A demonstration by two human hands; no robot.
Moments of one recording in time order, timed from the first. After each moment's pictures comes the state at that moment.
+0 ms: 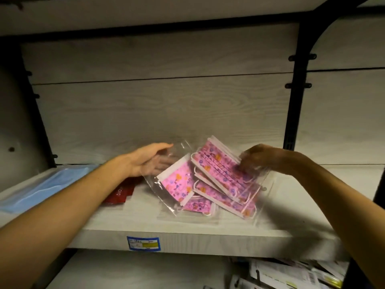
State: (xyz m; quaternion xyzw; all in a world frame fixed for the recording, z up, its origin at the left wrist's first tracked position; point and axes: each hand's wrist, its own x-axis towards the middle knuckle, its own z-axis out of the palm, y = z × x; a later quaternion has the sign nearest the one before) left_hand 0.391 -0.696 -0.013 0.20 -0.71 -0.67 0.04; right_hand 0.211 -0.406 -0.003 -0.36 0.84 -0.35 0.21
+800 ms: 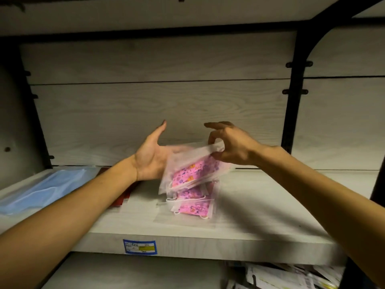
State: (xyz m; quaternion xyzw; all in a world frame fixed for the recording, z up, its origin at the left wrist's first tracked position) left_hand 0.392 -0.667 -0.006 0.03 -0.58 -0.82 -0.03; right_hand 0.245 -0.458 0.029 -0.58 0.78 -0.15 -0.20
